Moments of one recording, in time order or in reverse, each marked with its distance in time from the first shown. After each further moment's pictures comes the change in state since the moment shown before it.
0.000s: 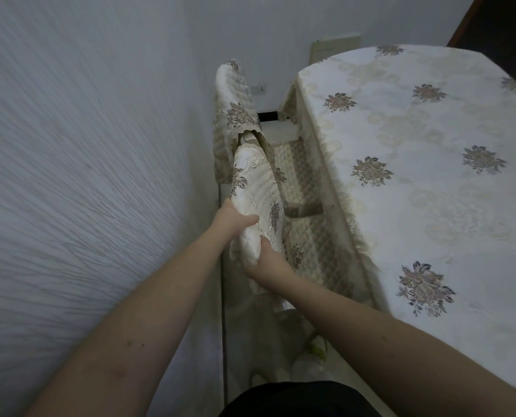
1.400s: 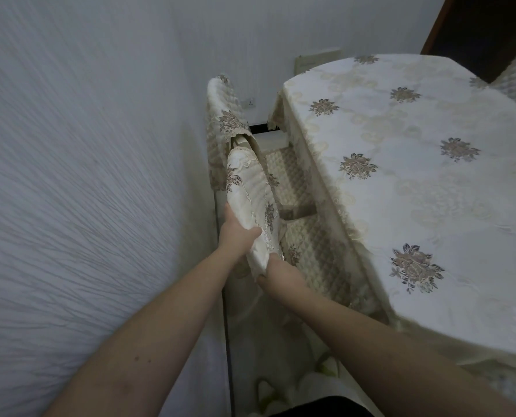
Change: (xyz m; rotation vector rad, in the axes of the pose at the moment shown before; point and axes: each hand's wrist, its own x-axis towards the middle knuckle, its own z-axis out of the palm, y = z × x) left_hand -0.057 -0.024 0.027 -0.024 0.105 0.149; right_hand -0.039 0.042 0.014 -0.339 0.132 -0.015
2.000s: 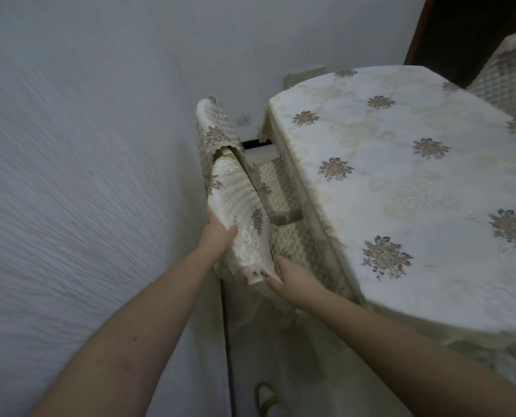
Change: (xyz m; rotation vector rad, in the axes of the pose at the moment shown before) left_hand -0.035 0.022 -0.003 0.328 -0.018 -0.038; right_hand -0.068 0.078 -0.040 0.141 0.010 -0.197
